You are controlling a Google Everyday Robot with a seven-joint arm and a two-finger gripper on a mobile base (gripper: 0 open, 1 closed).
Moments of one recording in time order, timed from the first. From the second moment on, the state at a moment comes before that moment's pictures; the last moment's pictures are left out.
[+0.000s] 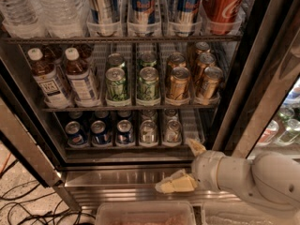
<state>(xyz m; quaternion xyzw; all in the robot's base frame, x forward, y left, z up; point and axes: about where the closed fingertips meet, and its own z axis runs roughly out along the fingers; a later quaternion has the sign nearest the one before) 0.445 -0.079 0.704 -0.40 0.77 0.23 0.45</state>
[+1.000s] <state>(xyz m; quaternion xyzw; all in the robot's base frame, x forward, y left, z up) 0.458 -0.116 0.685 -0.29 0.75 0.20 0.56</state>
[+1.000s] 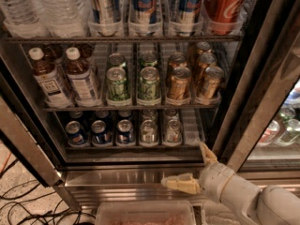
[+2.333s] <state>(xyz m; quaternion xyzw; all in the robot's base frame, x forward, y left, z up) 0.522 -0.125 0.664 -0.23 0.73 0.21 0.60</state>
